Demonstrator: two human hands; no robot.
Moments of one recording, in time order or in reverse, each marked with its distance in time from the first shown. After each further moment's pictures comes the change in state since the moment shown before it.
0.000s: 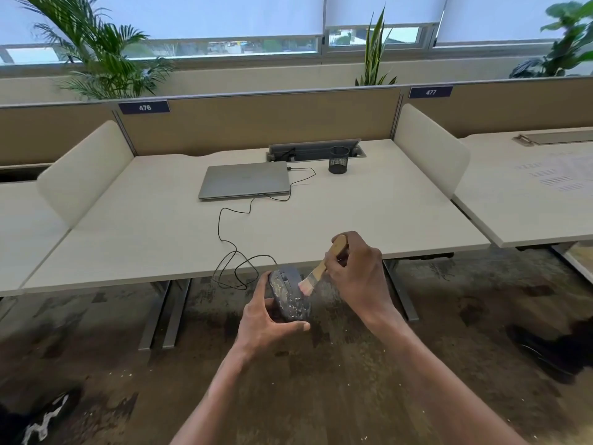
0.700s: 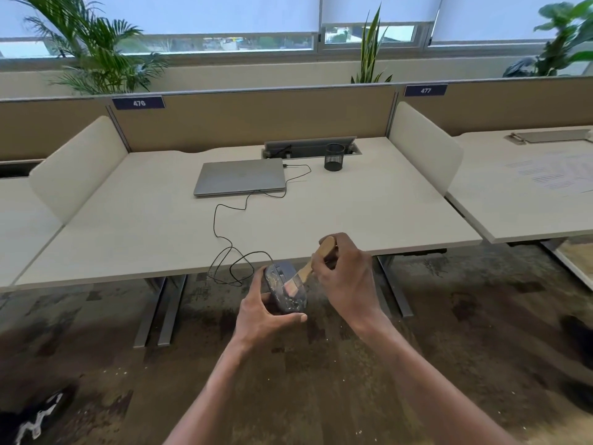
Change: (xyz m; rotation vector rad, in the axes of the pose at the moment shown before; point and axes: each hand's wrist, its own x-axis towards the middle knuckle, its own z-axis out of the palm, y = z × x) left_hand 0.002 -0.006 0.005 -0.010 0.039 -0.018; right_hand -0.019 -0.010 0.004 0.059 0.021 -0.017
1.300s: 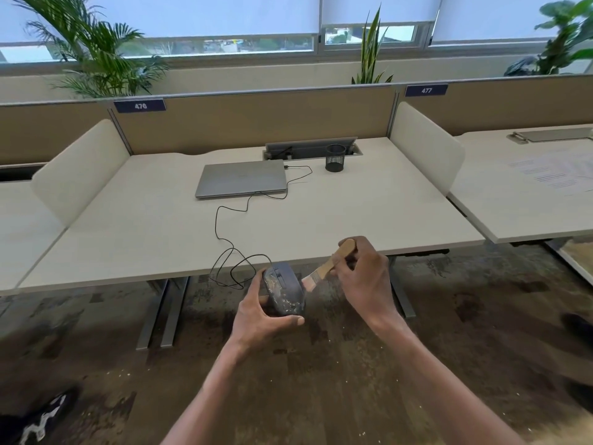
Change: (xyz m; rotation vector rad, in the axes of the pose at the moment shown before) left_hand 0.006 -0.012 -0.006 -0.044 -0.043 0.002; right_hand 0.006 0.028 -0.008 0.055 0.024 0.088
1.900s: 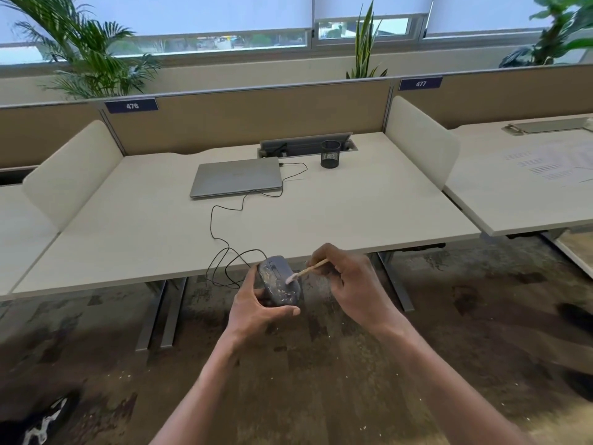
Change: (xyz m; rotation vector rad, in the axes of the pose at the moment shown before) left_hand 0.016 0.001 -0.001 -0.004 0.007 0.010; right_hand -0.008 -0.004 -0.015 -0.026 -0.261 -0.369
